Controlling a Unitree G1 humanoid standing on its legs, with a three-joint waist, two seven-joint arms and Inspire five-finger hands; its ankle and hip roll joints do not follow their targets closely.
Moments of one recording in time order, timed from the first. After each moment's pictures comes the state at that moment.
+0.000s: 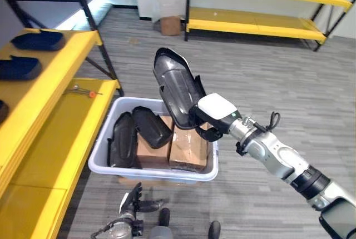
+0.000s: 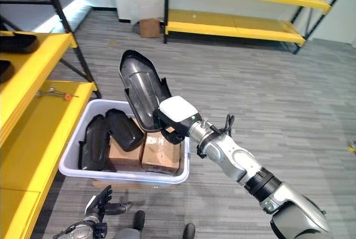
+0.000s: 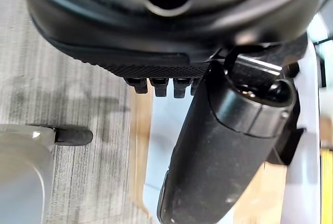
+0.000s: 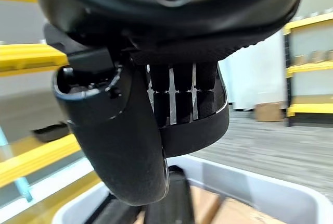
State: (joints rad) left arm 0.14 0.25 -0.15 0.59 -0.27 0.02 0.12; right arm -0.60 -0.70 0.68 0.05 -0.55 -0.07 -0.01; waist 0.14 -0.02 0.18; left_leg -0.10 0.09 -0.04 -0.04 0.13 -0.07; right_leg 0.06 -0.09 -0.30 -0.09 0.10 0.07
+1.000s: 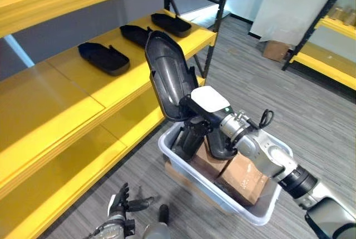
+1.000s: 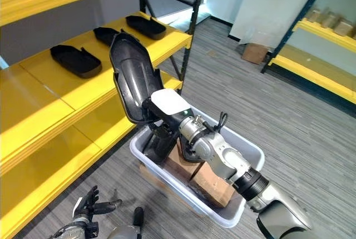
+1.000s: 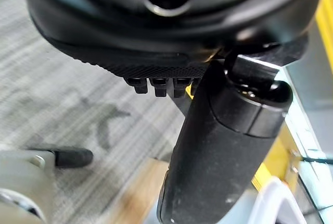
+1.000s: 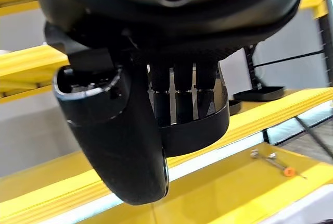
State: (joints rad) left arm 0.19 0.28 -0.05 0.55 -0.27 0.04 0.17; right arm -0.58 -0.57 0.63 0.02 -0.55 -0.01 -0.02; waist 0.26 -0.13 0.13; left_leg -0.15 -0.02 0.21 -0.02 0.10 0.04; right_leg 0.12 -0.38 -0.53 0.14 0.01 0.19
